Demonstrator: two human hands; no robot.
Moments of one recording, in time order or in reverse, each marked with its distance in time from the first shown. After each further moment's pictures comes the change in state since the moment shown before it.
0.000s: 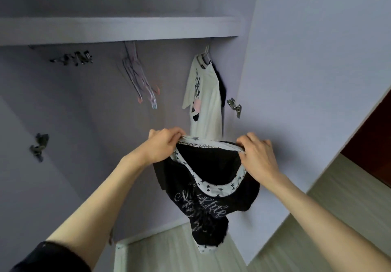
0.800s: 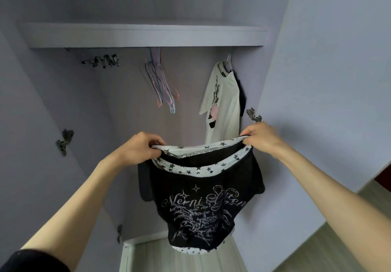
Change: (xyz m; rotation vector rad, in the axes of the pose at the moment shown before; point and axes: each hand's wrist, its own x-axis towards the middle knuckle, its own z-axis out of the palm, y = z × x) left_hand -0.024 -0.066 -0.046 -0.118 -0.007 -0.171; right_hand 0.098 -0.016 -0.016 0.474 -0.326 0.240
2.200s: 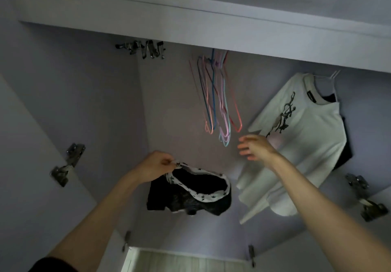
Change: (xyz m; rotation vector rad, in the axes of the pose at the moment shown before) left_hand 0.168 -0.204 -0.002 -0.383 0.041 -0.337; right_hand 0.288 -0.094 0.173 0.347 -0.389 0.194
